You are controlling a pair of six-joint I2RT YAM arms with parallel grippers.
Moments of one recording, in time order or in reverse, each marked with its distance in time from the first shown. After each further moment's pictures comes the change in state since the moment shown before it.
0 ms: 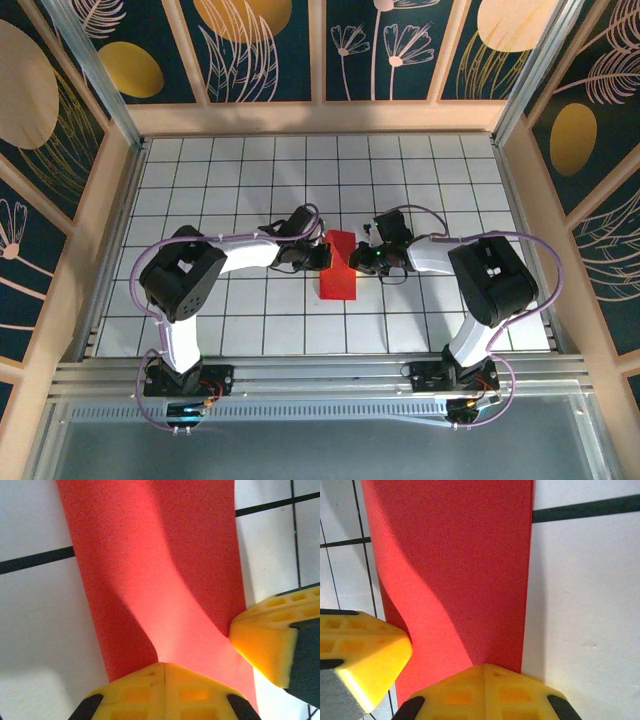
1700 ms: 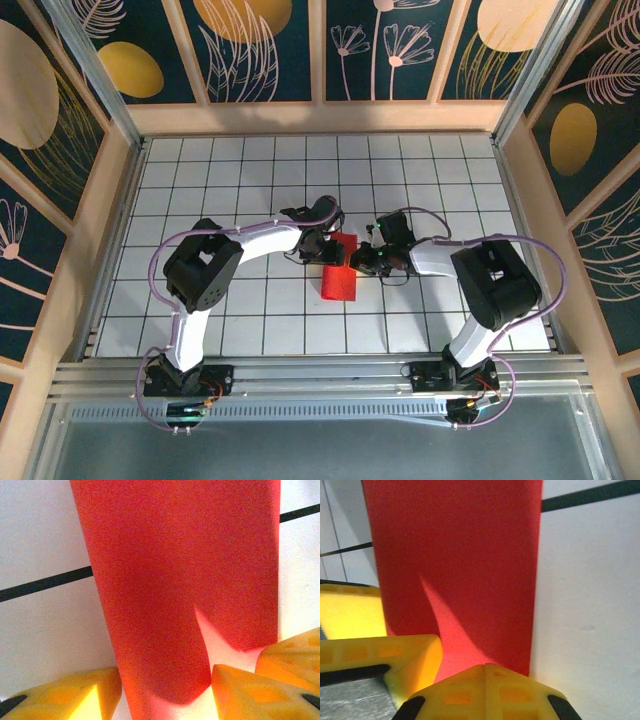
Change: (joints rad) left arm -0.052 0.151 0.314 -0.377 -0.139 0.019; right arm -0.005 -0.031 -0.033 0.041 -0.023 0.063
